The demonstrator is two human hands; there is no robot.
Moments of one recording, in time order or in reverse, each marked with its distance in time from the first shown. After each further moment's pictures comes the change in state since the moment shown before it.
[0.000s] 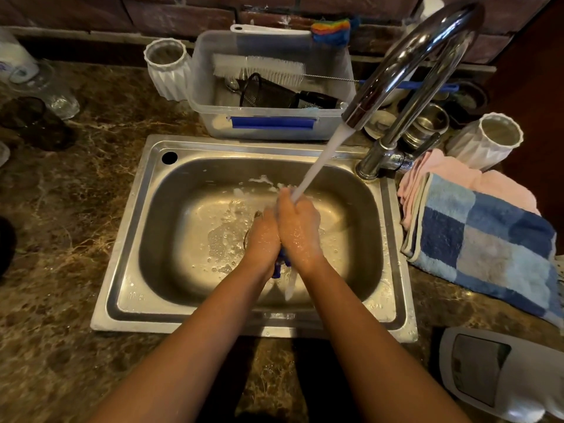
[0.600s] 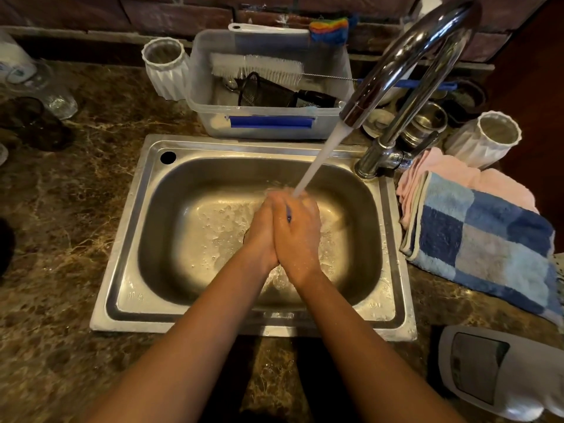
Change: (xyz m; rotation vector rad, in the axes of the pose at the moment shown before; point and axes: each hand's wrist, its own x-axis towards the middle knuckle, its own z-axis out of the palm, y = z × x) left_hand 0.001 0.020 0.003 -0.462 -0.180 -0.166; right_hand -0.015 0.015 0.000 -0.222 0.081 -0.356
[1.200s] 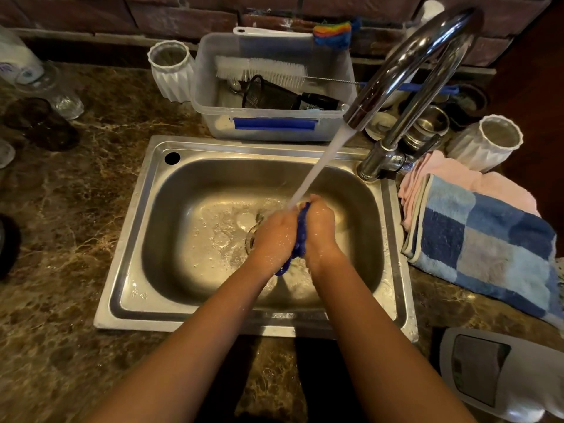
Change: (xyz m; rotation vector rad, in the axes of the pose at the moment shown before) left_hand -0.001 -0.012 0.000 0.786 0.141 0.164; right_hand 0.035 0.005 -0.012 0.620 0.031 0.942
